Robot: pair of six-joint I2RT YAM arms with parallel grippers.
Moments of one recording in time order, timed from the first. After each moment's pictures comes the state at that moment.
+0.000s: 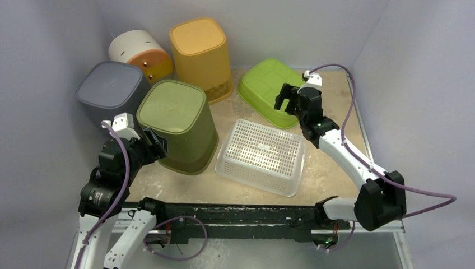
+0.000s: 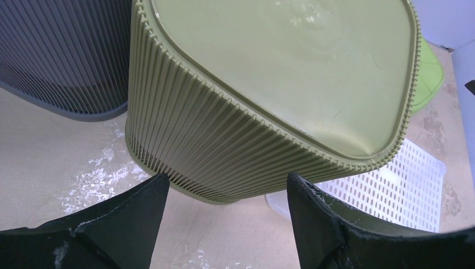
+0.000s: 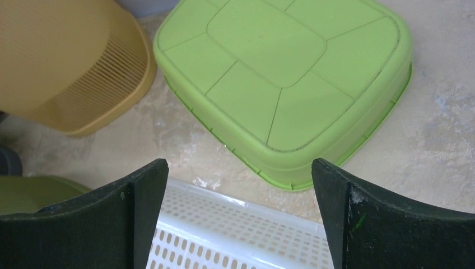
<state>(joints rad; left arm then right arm) -0.26 0.52 1.01 -0.92 -0.18 -0.49 0.35 1.30 0.98 -0.05 0.29 0.39</state>
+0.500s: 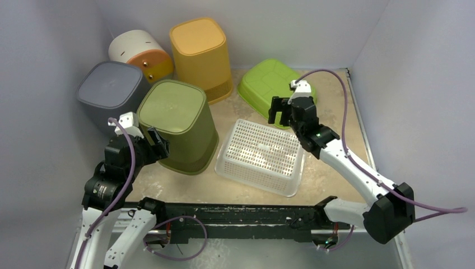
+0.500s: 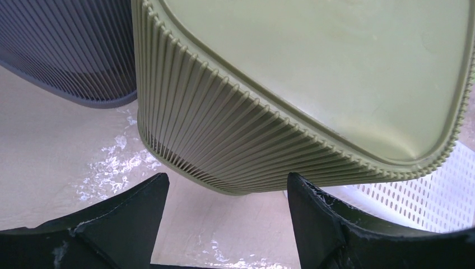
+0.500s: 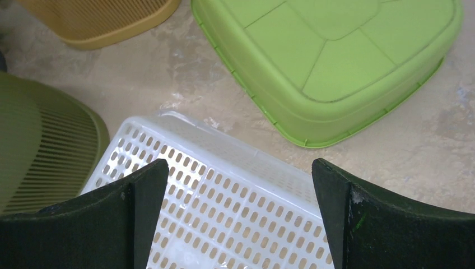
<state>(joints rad) -0.26 0.56 0.99 -0.95 -0.20 -0.46 0.53 1.19 0.94 -0.19 0.32 0.27</state>
